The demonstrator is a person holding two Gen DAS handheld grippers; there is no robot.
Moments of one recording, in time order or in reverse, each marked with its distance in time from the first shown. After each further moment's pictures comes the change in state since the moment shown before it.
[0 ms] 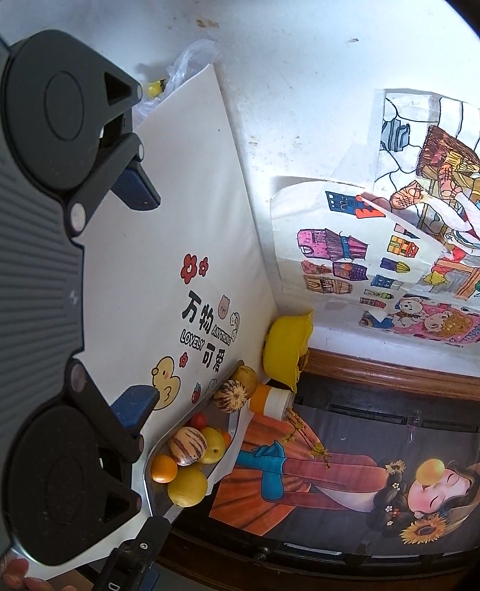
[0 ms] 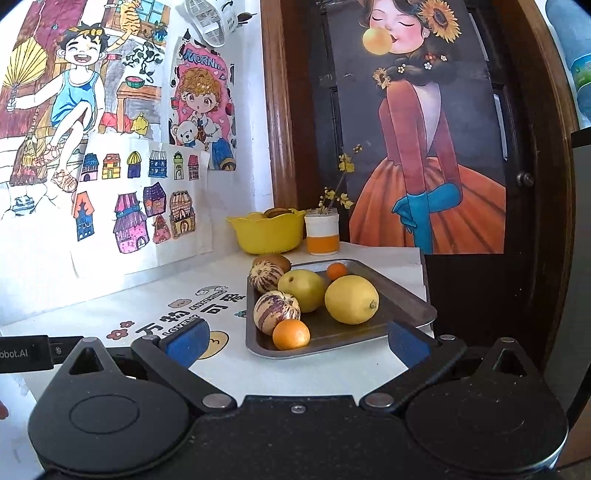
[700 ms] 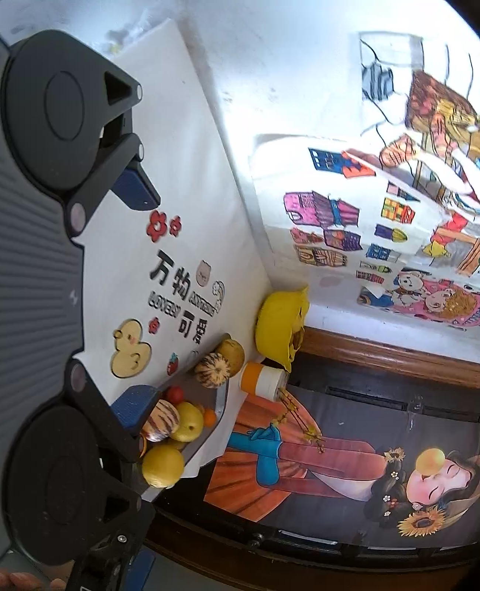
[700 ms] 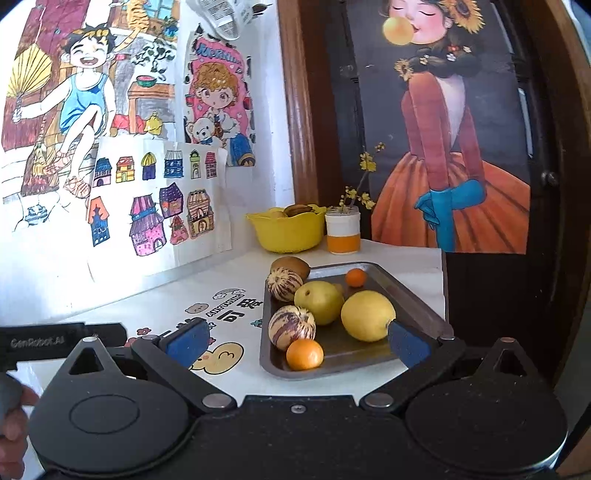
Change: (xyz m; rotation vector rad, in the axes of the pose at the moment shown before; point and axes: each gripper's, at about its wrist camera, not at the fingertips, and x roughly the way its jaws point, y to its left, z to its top) left arm 0.020 -0.021 0.032 -0.004 0.016 -0.058; right arm 0.009 -0.007 0.030 0.010 0.056 0.073
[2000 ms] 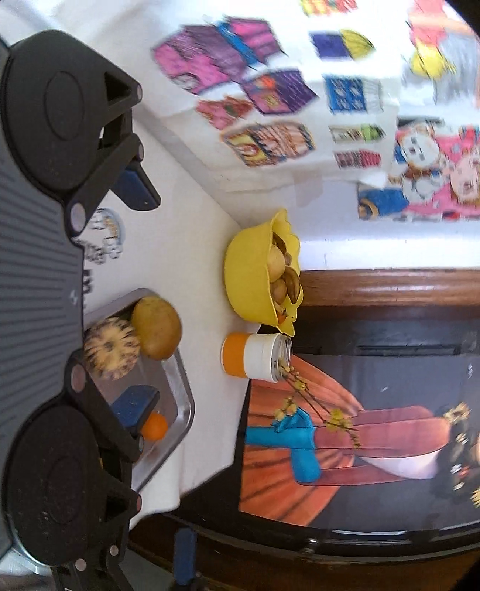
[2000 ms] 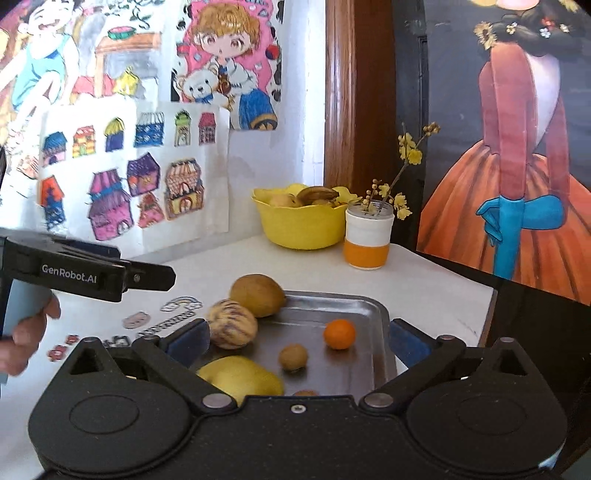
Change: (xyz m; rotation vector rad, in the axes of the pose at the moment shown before) left arm 0.182 -0.089 0.110 0.225 0.090 -0.038; right arm 0.163 -0.083 0.098 -0.189 0.160 0.205
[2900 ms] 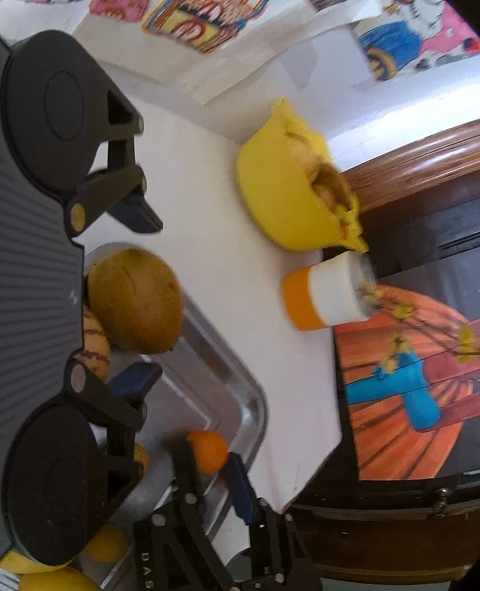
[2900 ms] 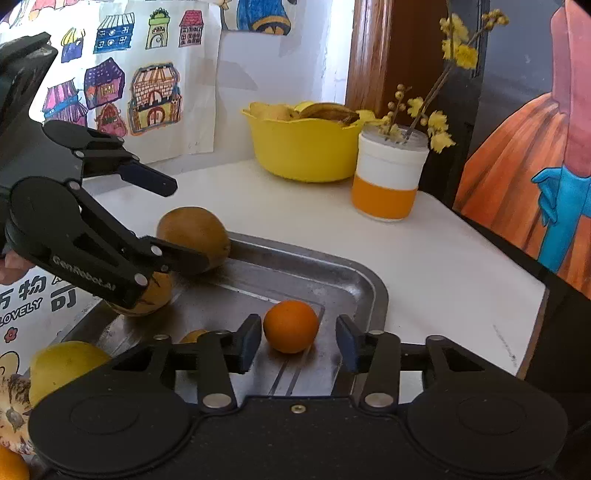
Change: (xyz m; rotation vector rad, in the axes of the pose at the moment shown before) left arm 0.130 -0.043 0.014 0.393 0.209 -0.064; right arm 0.143 -0.063 0.002 -0.155 0.236 0.103
